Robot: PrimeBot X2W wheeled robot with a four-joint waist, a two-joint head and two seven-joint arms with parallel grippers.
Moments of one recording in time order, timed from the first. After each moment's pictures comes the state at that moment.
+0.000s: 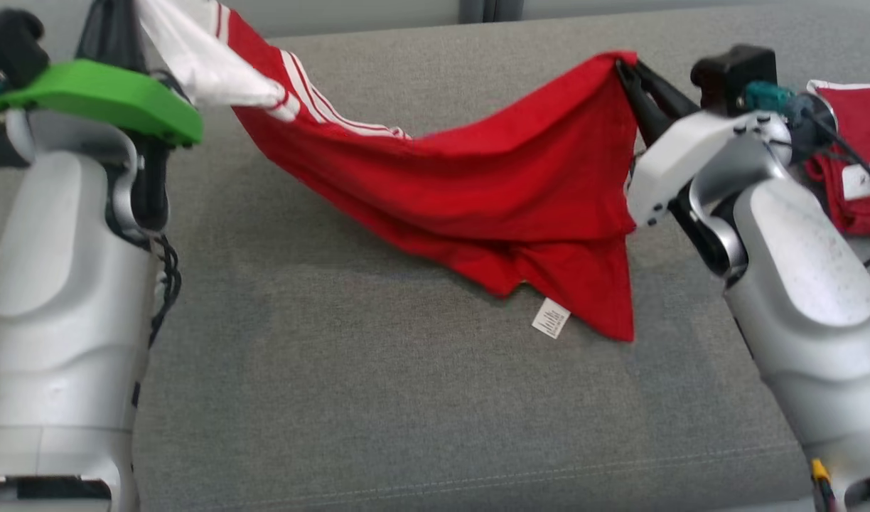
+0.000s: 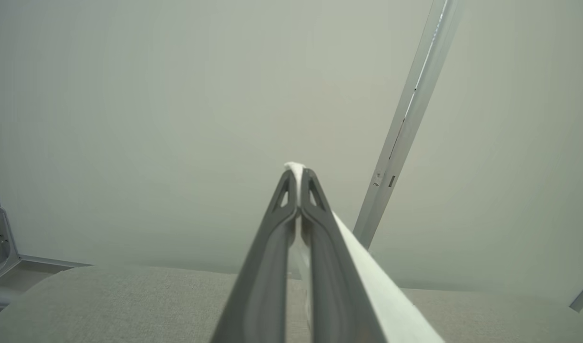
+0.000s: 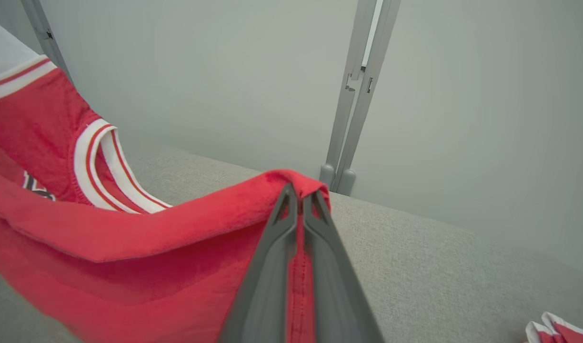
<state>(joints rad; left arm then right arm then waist) -0.87 0.18 -0.18 0.61 -0.53 -0.02 -0.16 -0.71 -0.21 0.27 0.37 0.25 0.13 0.12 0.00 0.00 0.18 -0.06</state>
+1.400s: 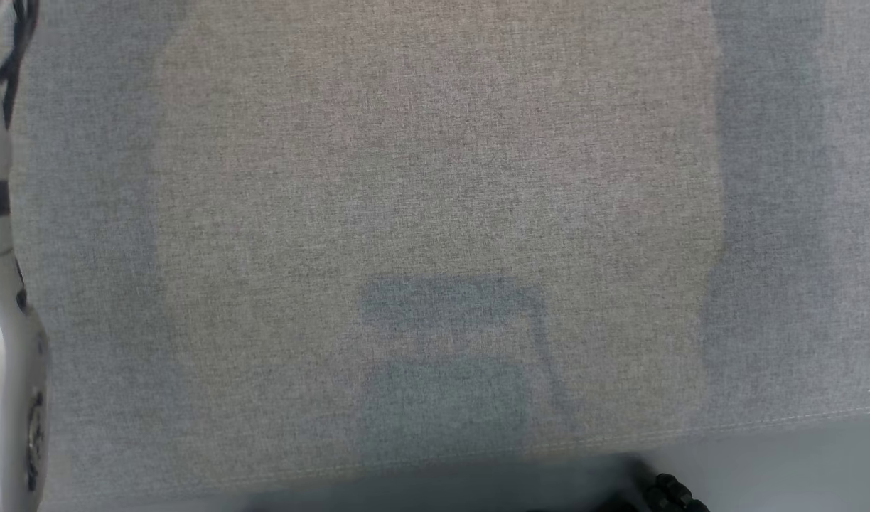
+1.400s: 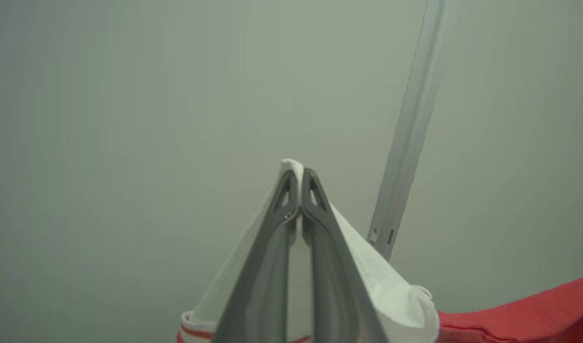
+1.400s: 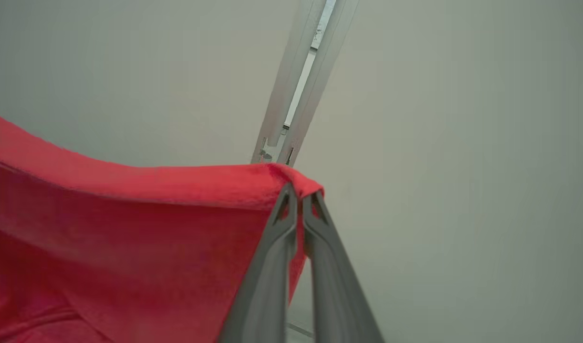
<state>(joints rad) -1.43 0.23 -0.19 0.57 -0.56 -0.12 -0.26 -1.47 -0.21 0.05 0.78 -0.14 0.13 -0.26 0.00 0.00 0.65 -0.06</state>
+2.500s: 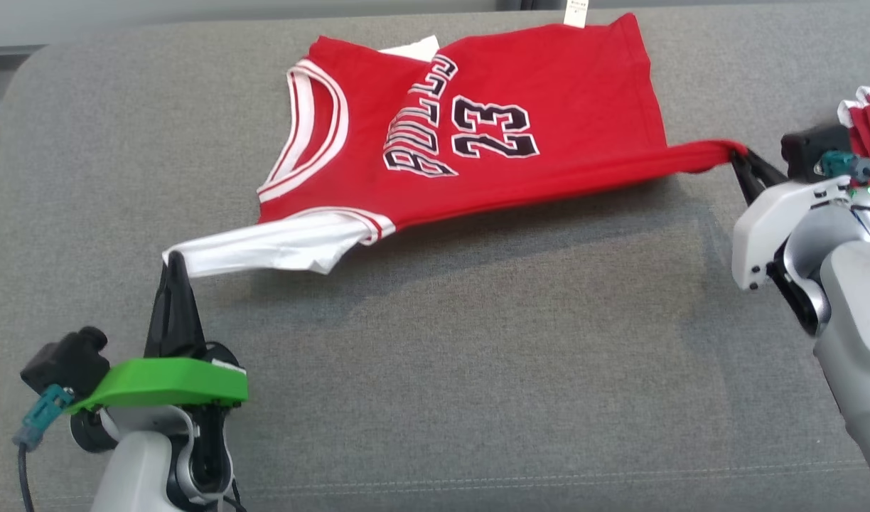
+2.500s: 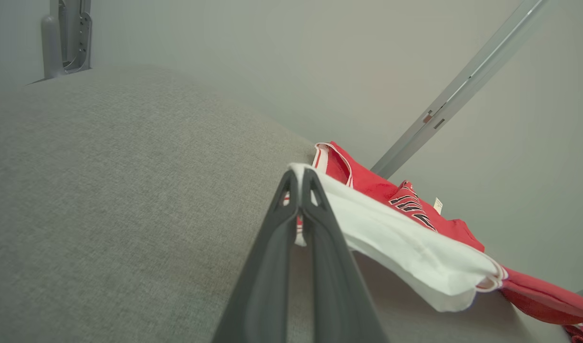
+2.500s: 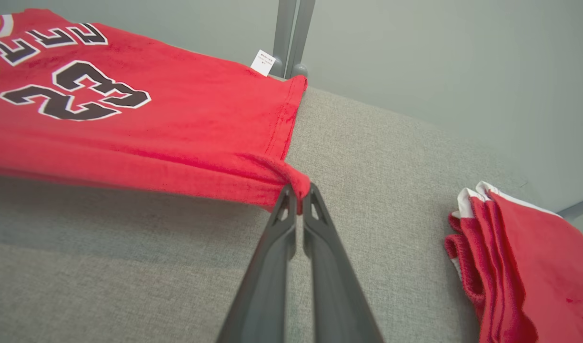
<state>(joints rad) -0.26 0.13 -0.12 0.24 -0.75 0.05 -0.25 -0.70 -0.38 0.24 0.65 0.21 0.13 0.06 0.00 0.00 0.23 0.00</state>
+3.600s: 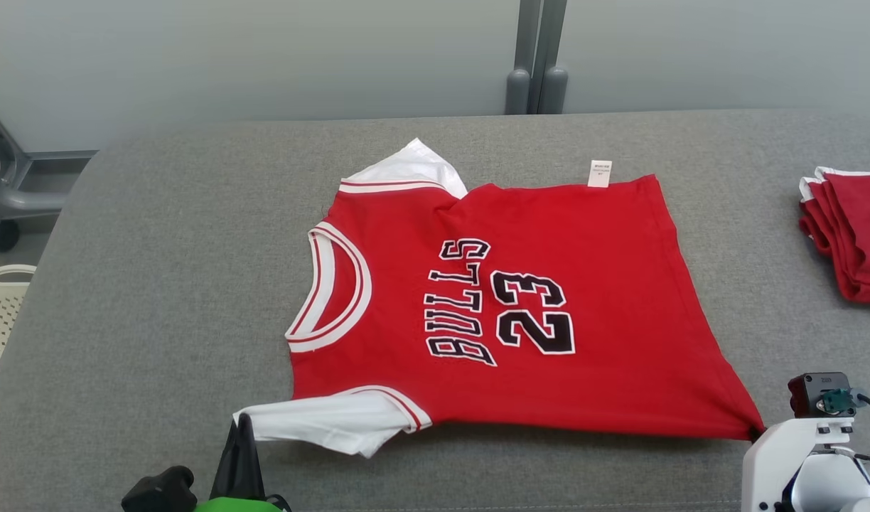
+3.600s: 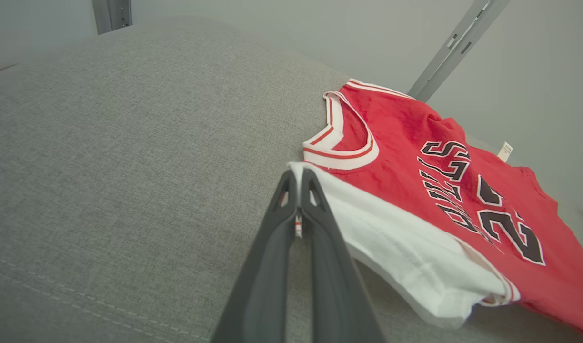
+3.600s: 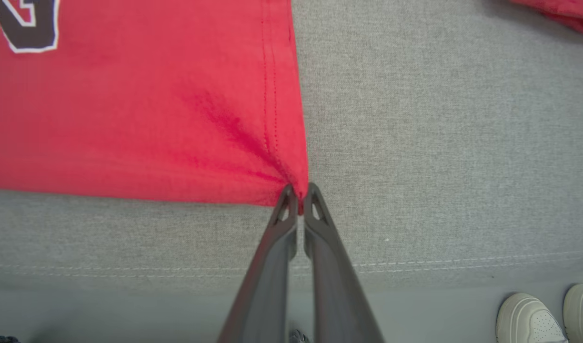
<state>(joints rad) 0.08 0.10 -0.23 0.25 -0.61 0.14 -0.26 0.06 -0.11 -0.17 0.10 0.06 0.13 0.56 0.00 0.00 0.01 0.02</state>
